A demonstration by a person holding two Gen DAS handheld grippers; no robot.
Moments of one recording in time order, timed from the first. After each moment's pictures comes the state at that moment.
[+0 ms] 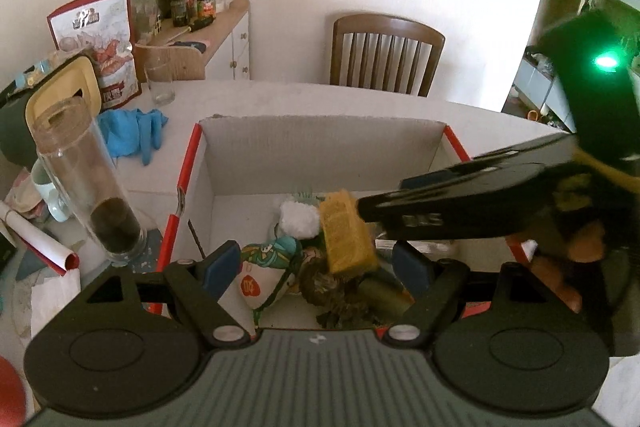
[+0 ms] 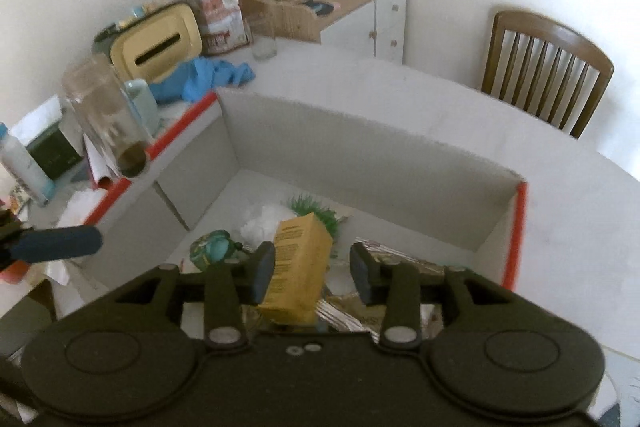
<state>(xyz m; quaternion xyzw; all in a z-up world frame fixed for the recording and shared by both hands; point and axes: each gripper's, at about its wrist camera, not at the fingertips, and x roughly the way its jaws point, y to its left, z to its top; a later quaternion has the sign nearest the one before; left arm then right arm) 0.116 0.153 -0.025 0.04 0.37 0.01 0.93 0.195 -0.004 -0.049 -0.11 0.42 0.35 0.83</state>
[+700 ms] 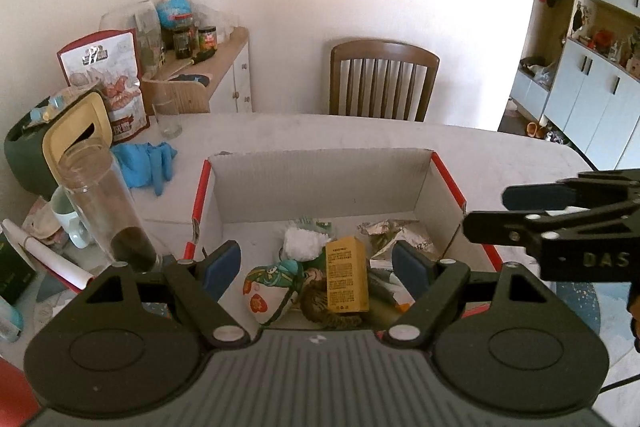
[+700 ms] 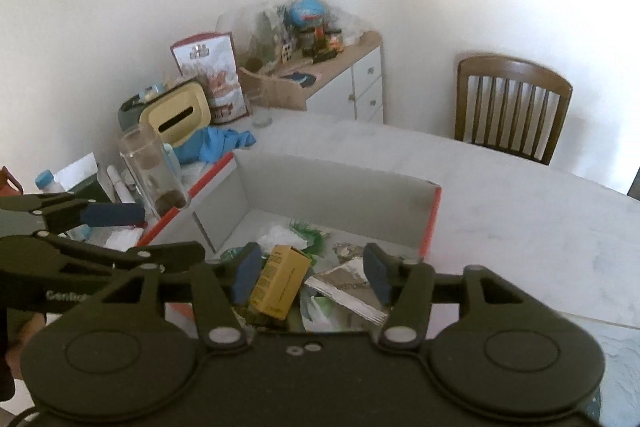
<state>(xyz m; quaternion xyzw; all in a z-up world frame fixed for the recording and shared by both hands) 0.094 0.142 0.002 0.06 0.33 0.01 0.94 0.134 -0.086 0.009 -0.04 0.34 0.34 0.87</state>
